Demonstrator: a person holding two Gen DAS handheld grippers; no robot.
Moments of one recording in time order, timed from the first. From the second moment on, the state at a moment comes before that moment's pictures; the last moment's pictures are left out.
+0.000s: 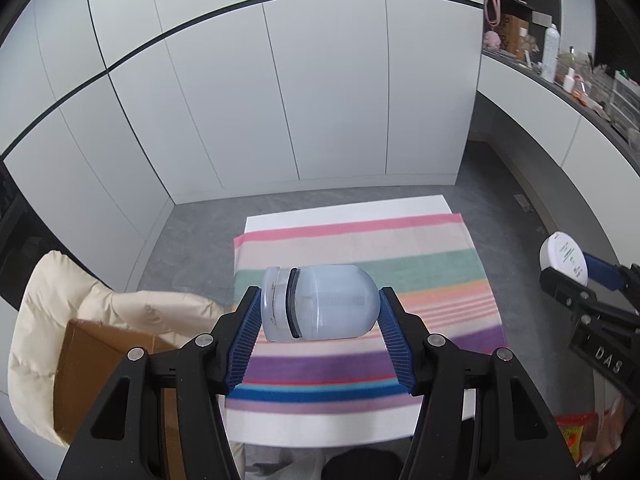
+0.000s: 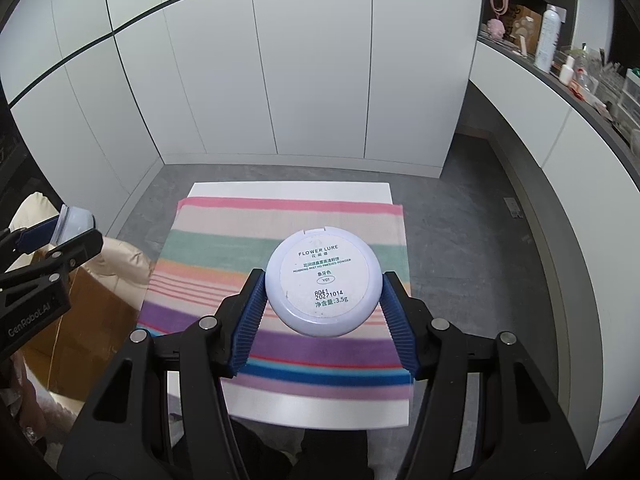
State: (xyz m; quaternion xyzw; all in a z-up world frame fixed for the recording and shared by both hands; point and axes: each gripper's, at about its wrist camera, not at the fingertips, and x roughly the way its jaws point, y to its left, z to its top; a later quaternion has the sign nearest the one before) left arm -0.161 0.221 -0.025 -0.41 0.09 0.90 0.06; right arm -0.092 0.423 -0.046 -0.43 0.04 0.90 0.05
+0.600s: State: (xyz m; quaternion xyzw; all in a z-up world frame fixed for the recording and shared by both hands) left arm -0.055 0.169 -0.035 -0.41 0.09 0.91 0.05; right arm 0.018 0.404 -0.074 -0.46 0.05 0.88 0.05
